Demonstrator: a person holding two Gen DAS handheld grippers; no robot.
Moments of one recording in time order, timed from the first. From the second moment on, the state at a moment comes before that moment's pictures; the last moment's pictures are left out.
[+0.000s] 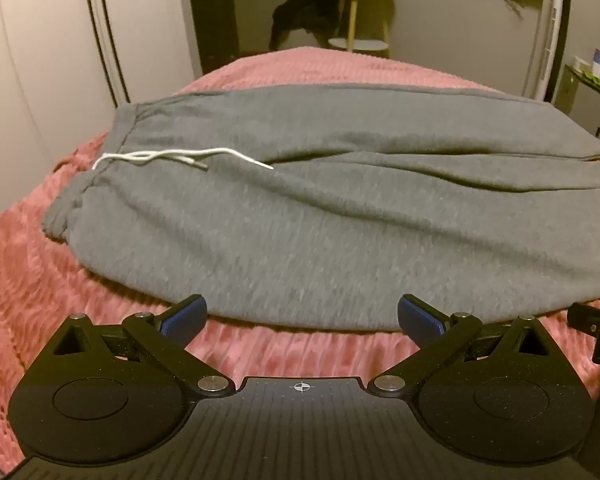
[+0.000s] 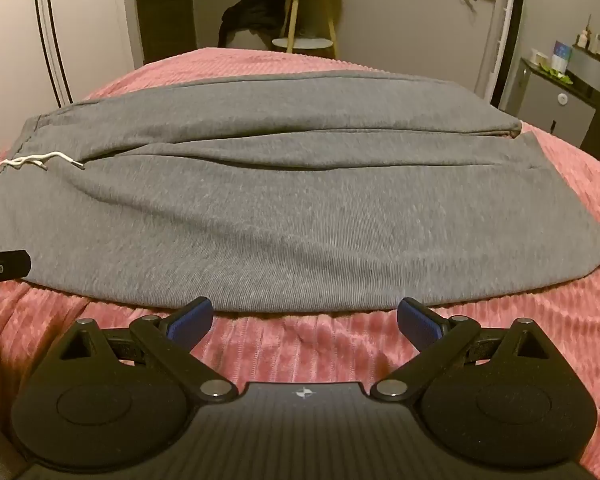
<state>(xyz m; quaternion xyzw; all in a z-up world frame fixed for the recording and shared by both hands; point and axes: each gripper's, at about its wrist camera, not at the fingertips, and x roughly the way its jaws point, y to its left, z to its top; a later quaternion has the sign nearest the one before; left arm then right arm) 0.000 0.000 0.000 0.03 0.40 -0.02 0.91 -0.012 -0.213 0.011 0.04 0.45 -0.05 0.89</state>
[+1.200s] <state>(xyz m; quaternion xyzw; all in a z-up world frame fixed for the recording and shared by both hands) -0.001 -0.002 -0.006 0.04 0.41 -0.02 0.91 -0.013 -0.216 0.010 0.06 0.45 -0.04 0.89</state>
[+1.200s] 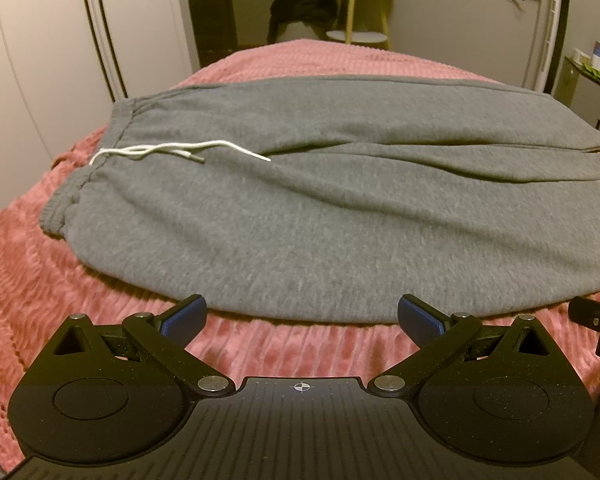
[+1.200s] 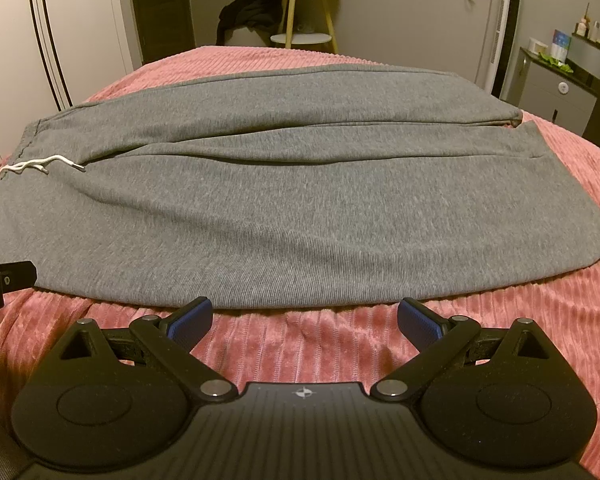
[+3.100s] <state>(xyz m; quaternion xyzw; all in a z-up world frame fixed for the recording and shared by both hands) -0.003 -0.004 -0.009 0.04 0.41 -0.02 0.91 -0.010 -0.217 0.009 0.07 0.45 -0.04 0.89</state>
